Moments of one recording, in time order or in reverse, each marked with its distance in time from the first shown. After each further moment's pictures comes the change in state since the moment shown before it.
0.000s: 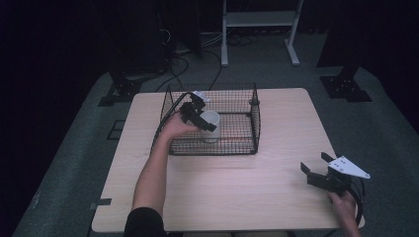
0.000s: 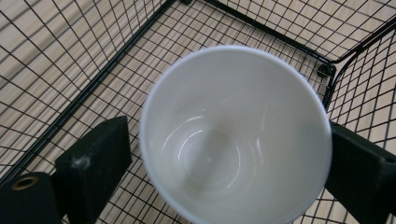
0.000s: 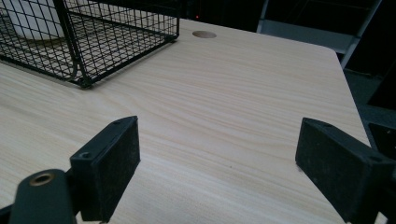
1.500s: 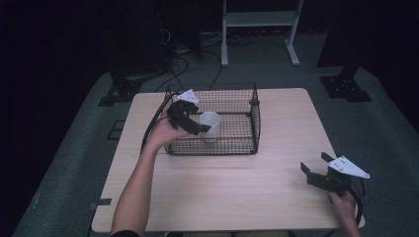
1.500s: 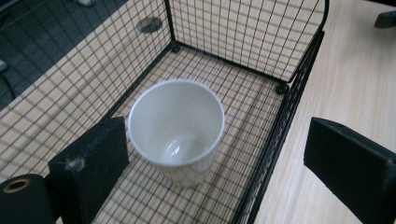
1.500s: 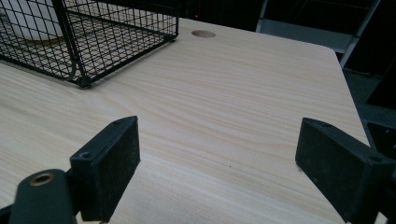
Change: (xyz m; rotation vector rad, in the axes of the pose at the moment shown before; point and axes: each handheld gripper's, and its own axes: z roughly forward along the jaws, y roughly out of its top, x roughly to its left) left arm -0.049 -0.014 -0.066 -0.159 0.093 0.098; right arm 0.000 0.000 0.000 0.004 -0.004 0.002
